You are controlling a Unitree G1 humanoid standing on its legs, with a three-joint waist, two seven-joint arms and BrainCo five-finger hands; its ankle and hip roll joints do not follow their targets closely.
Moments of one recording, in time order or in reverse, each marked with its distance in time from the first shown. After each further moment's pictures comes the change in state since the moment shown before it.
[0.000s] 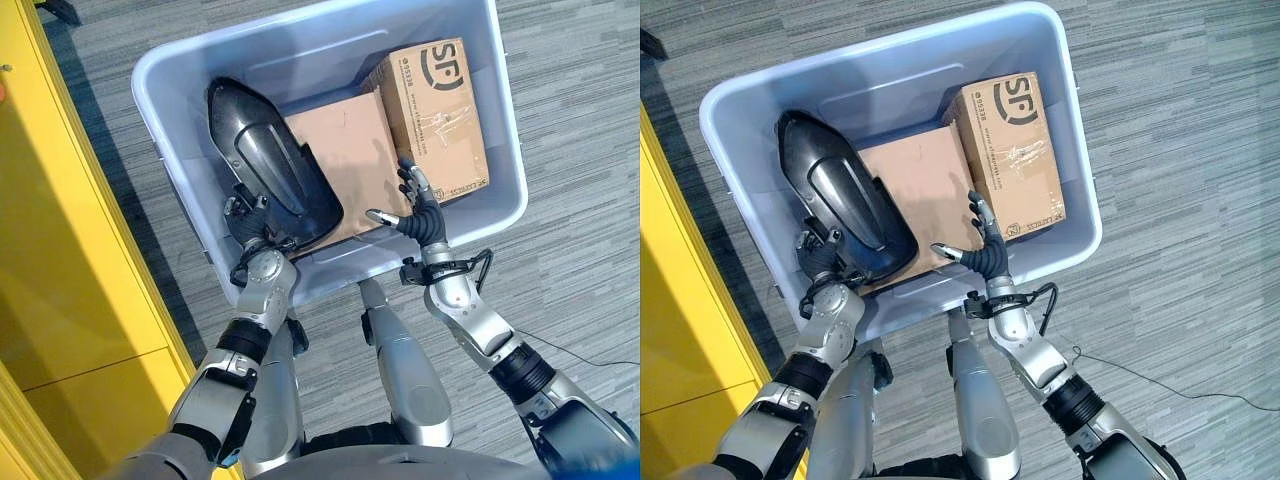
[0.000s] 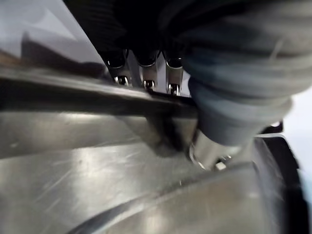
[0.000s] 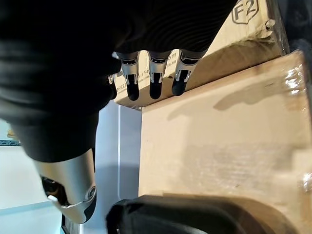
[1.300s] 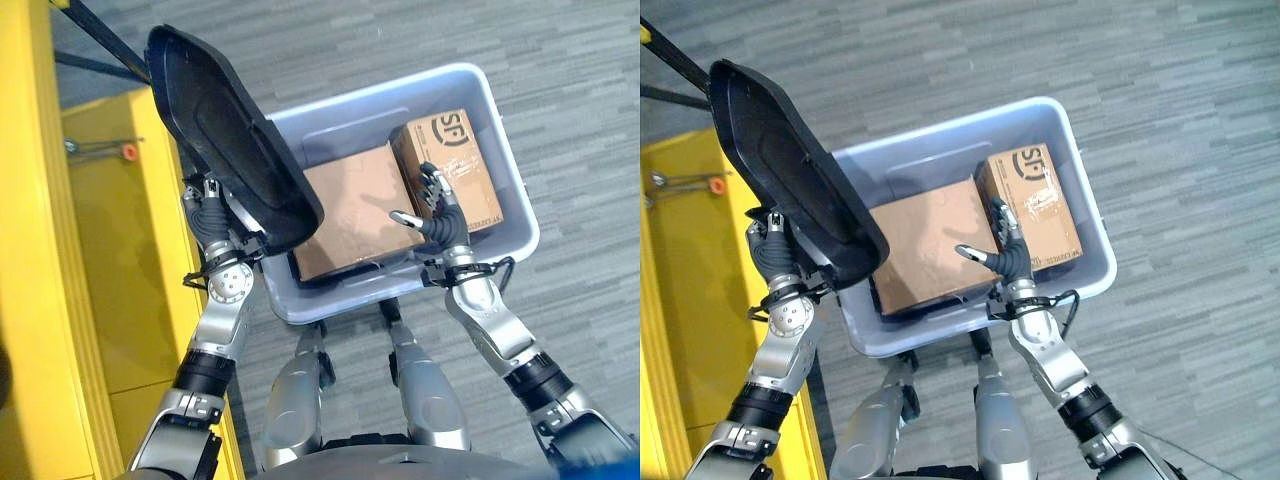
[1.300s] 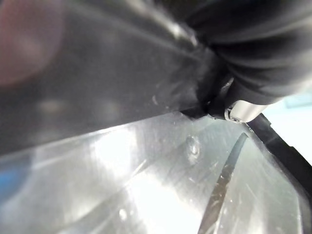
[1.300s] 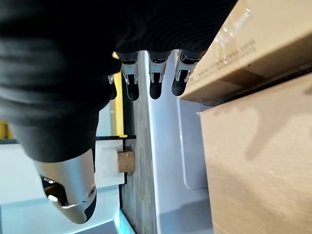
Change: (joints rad) left arm 0.247 0.135 0.092 -0.395 0.323 0.023 -0.121; right arm 0.090 -0.053 -0.152 0.002 0.042 -0.008 0.137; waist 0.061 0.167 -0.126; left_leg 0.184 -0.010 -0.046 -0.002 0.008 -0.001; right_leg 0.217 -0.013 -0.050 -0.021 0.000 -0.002
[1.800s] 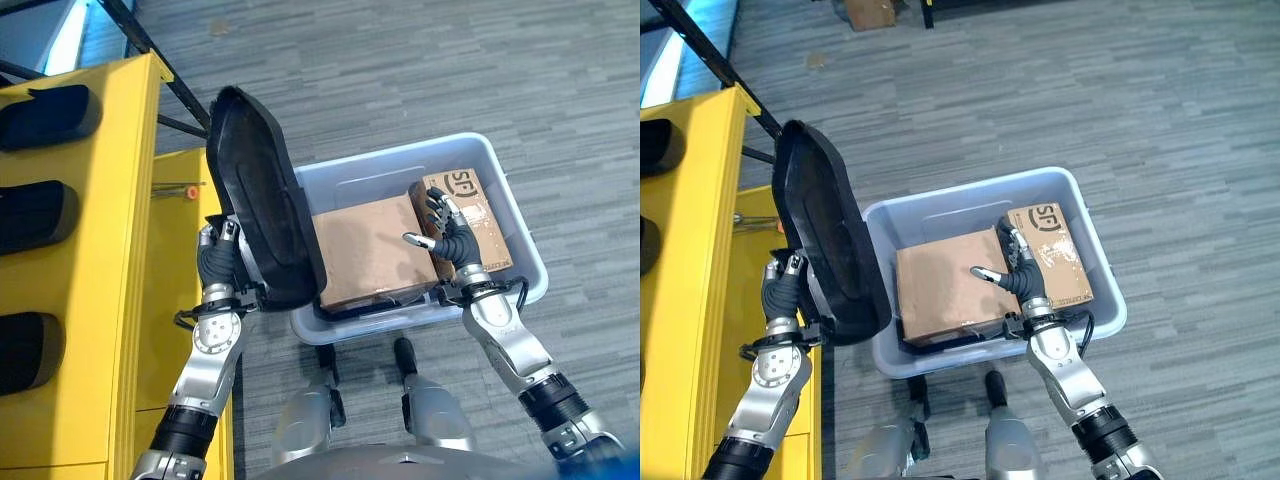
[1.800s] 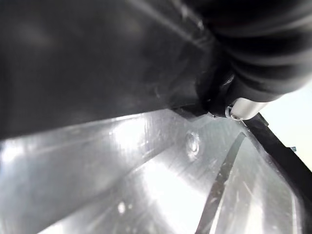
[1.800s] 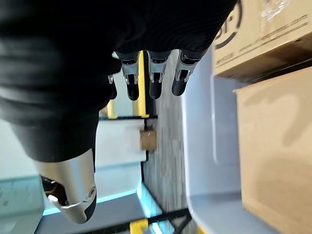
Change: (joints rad) left arm 0.291 0.025 -0.015 -0.123 0.005 0.009 -0.286; right arm 0.094 -0.003 -0.047 0.021 0.018 0.010 0.131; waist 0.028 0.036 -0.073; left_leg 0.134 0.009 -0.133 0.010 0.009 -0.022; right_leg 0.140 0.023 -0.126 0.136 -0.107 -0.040
